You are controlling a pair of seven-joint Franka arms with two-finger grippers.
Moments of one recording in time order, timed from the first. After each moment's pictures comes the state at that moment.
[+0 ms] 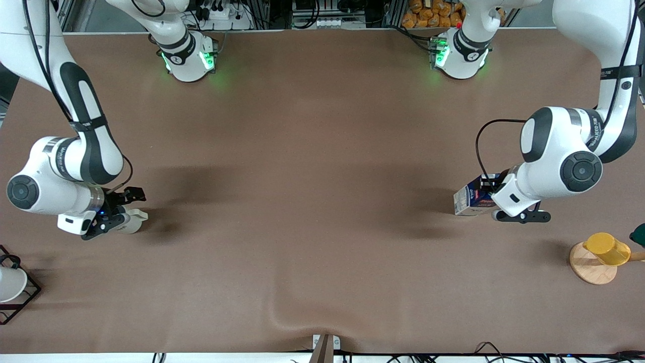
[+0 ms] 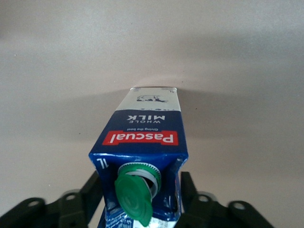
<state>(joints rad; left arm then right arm) -0.09 0.34 -0.03 -1.79 0.03 1.90 -0.10 -0.14 0.51 0.00 -1.83 -0.01 2.14 -0.62</state>
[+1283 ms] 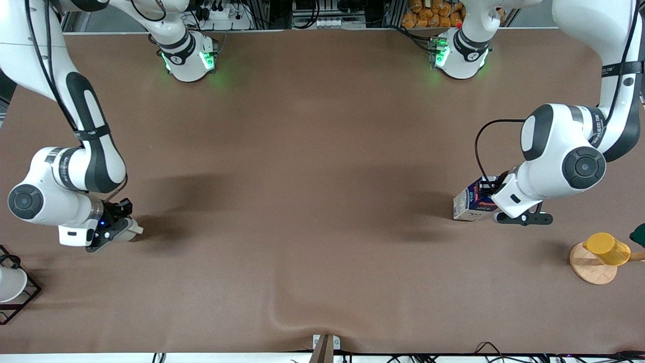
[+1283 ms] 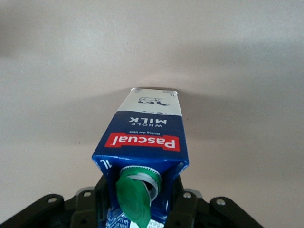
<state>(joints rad) -0.10 0.34 -0.03 -1.75 0.03 1.91 -0.10 -0.10 0.56 0.02 -1.70 -0.08 2.16 -0.72</state>
